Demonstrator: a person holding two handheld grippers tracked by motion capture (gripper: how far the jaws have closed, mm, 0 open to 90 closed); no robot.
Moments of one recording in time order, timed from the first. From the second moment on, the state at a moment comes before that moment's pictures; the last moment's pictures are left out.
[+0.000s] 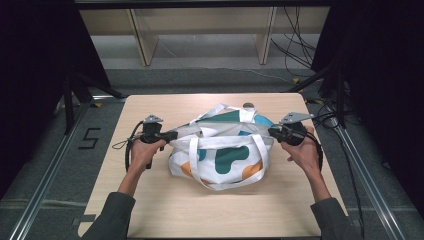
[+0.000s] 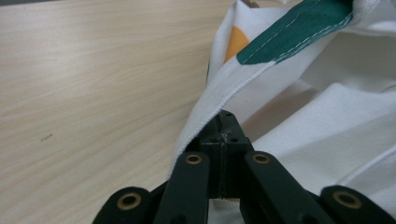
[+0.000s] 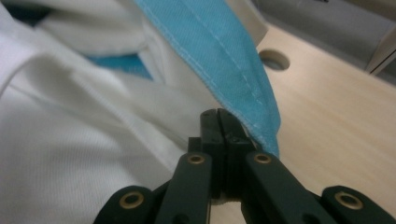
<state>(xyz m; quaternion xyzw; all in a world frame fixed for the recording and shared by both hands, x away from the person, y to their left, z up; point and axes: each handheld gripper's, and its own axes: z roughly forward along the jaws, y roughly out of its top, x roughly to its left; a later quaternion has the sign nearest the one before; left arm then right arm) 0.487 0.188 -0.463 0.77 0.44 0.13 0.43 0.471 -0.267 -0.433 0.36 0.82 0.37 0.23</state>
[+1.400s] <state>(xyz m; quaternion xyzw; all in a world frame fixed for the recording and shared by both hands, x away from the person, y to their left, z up) 0.512 0.080 -0.418 0.84 0.36 0.10 0.39 0.464 -0.161 -0.407 0.24 0.90 0.34 0.15</state>
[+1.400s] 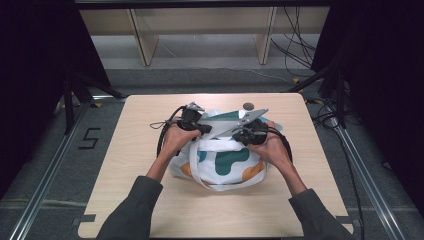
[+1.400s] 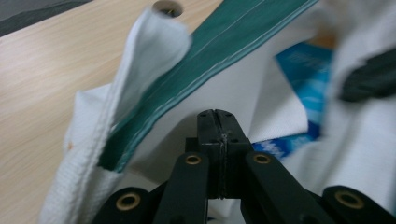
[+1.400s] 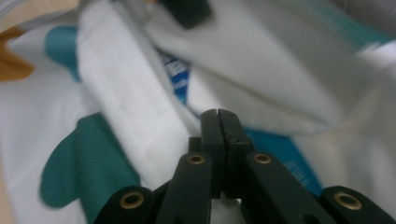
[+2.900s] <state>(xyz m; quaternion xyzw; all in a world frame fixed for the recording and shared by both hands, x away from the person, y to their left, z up) 0.538 0.084 -0.433 0.87 0.39 0.14 0.28 0.405 -0.228 -0.429 0.24 0.92 0.29 0.07</state>
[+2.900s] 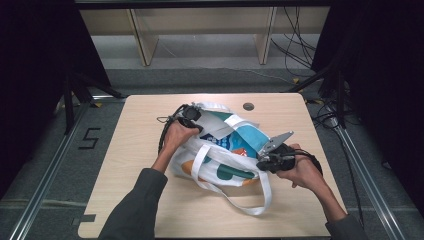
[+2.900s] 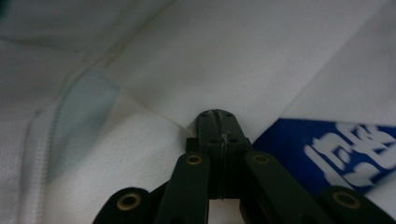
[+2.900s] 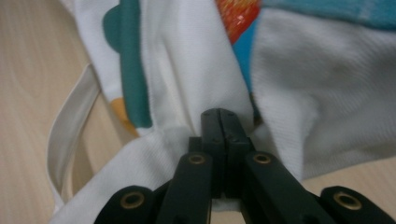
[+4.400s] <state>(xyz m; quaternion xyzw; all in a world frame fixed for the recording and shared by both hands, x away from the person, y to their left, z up) 0.499 0.115 -0.392 0.82 0.33 0.16 0.43 0.465 -0.222 -0.398 0.27 0.84 0.44 0.16</state>
